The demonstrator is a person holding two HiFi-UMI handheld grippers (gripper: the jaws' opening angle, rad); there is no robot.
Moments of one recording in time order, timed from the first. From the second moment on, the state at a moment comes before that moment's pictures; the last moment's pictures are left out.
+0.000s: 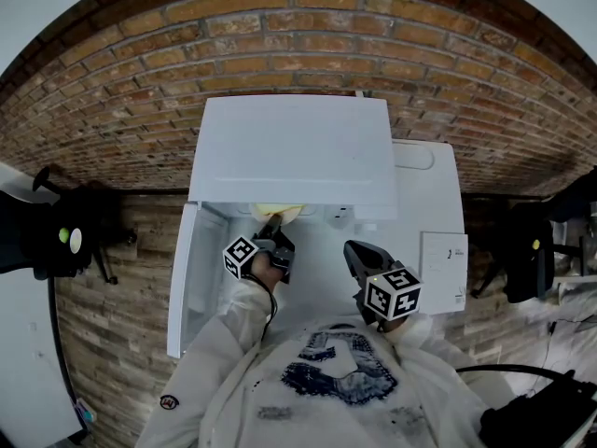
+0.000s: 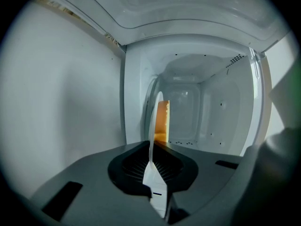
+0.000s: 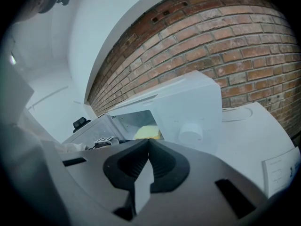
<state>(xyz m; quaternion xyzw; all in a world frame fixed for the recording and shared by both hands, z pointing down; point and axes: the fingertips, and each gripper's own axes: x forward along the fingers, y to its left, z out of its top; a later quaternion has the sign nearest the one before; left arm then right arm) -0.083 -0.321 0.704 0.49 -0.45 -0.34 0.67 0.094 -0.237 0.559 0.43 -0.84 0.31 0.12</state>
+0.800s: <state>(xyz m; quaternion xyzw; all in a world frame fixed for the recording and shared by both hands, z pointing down) -0.076 -0.307 0.698 0.51 -0.43 -0.33 0.66 0.097 -0.233 0.559 0.42 -0.84 0.31 0.12</state>
